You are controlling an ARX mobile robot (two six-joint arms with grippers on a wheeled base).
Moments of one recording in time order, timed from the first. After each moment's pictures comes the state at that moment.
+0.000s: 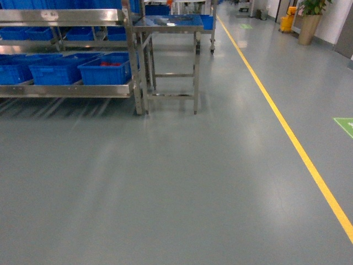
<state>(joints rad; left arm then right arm) -0.41 0.34 0.11 0.28 -0.56 0.00 0.00 0.01 0.01 -0.01 0.00 0.00</state>
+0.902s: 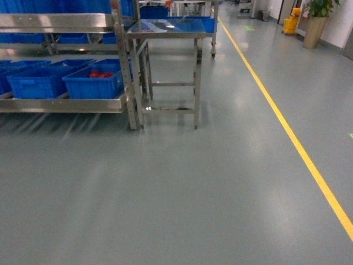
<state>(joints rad) -0.41 0.34 0.11 0.28 -0.56 0.00 0.00 0.01 0.01 -0.01 0.00 0.00</state>
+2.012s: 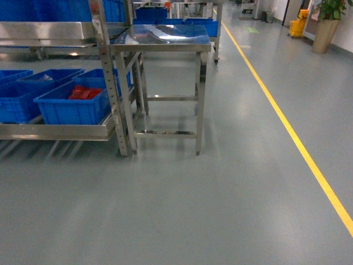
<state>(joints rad) -0.41 0.34 0.11 0.28 -0.56 0.00 0.00 0.01 0.01 -0.01 0.00 0.00</state>
